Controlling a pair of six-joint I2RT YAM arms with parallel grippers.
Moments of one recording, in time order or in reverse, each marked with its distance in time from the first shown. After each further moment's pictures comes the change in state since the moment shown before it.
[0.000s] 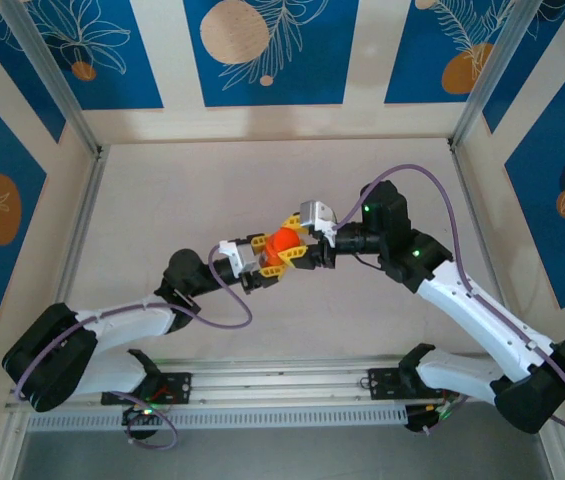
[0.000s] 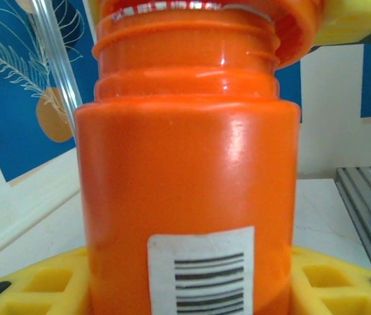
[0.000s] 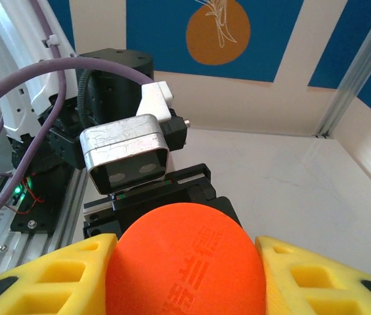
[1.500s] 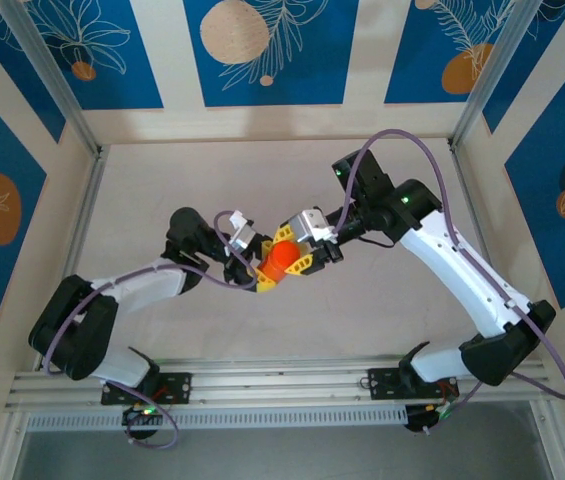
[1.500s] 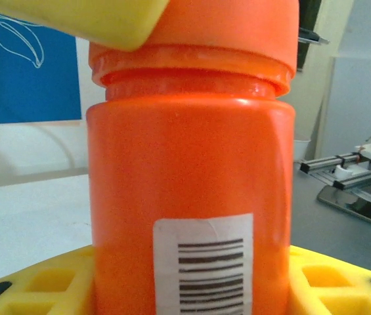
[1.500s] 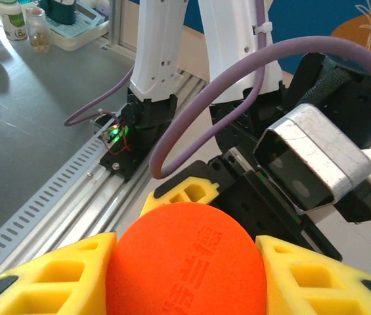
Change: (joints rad) left arm 0.160 0.201 0.301 0.043 0.921 -0.472; right arm -0.009 0.303 0.510 -0.818 -0.257 -0.736
